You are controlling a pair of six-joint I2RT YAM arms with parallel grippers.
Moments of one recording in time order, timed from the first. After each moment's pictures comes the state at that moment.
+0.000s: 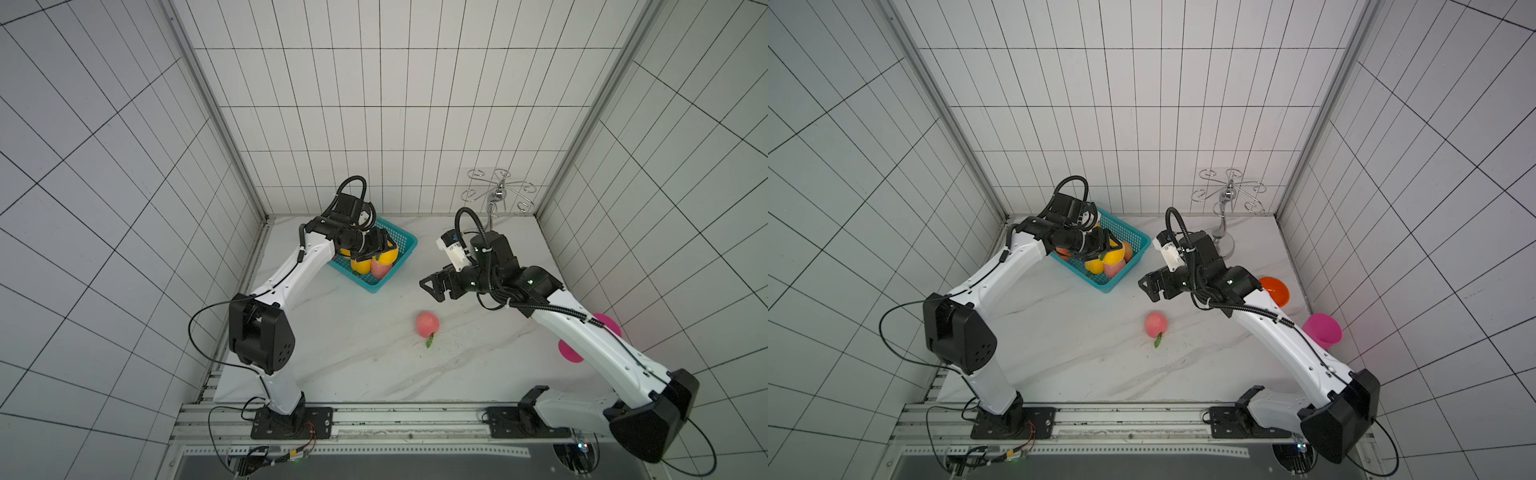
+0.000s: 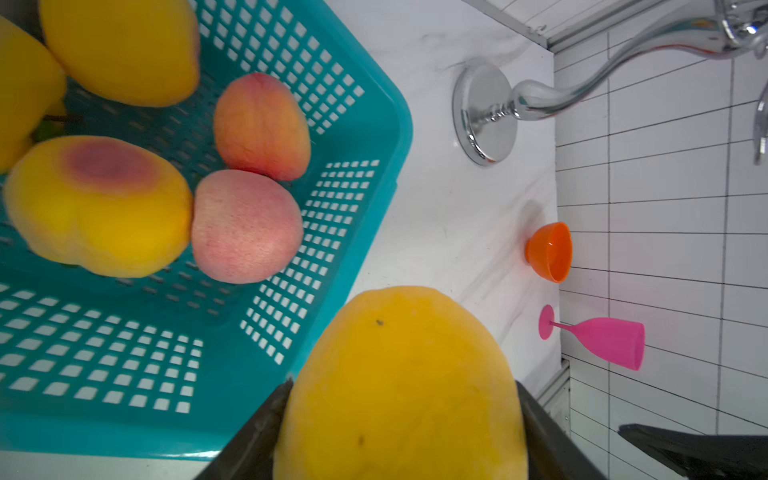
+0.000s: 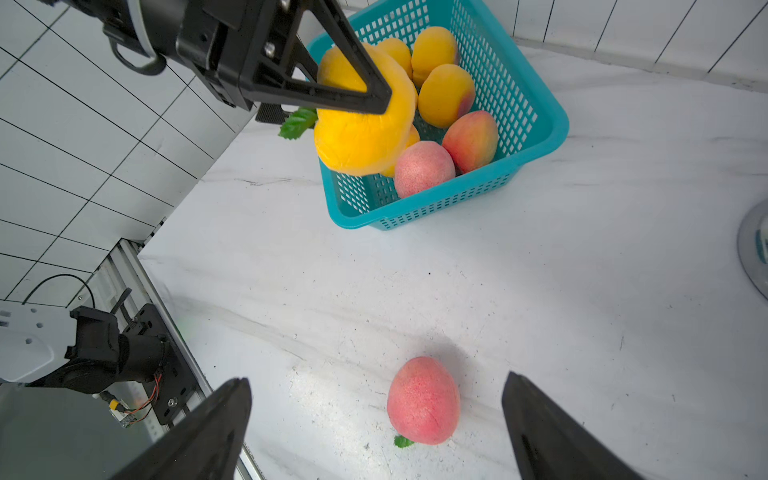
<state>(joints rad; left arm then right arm) -0.37 1.77 1.70 -0.86 0.43 -0.53 0.60 1.25 1.25 -0.68 -0.25 0.15</state>
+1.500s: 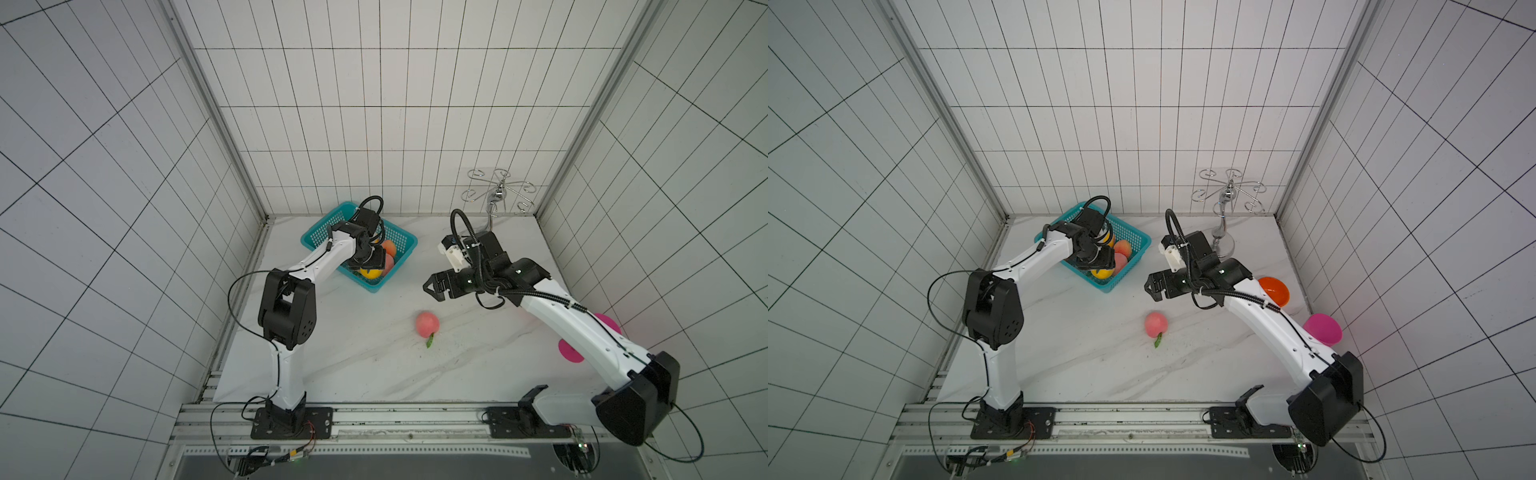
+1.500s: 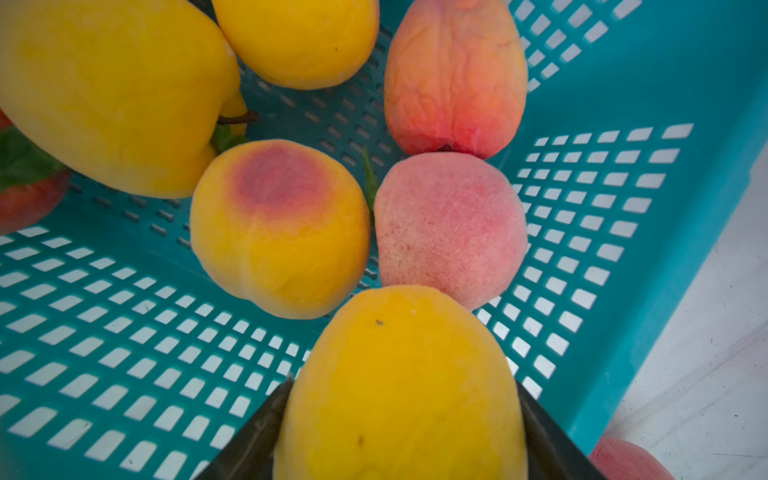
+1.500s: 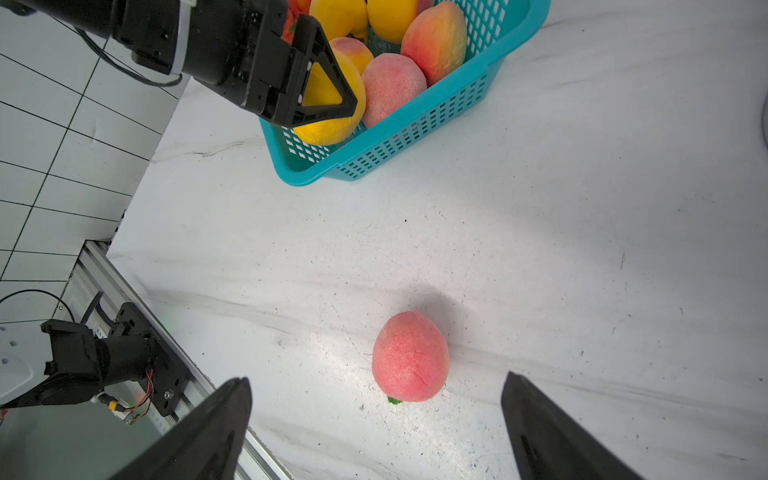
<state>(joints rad) -0.42 2.00 1.73 -0.94 0.07 -0.35 0.56 1.33 1.26 -0.78 -0.26 0.22</state>
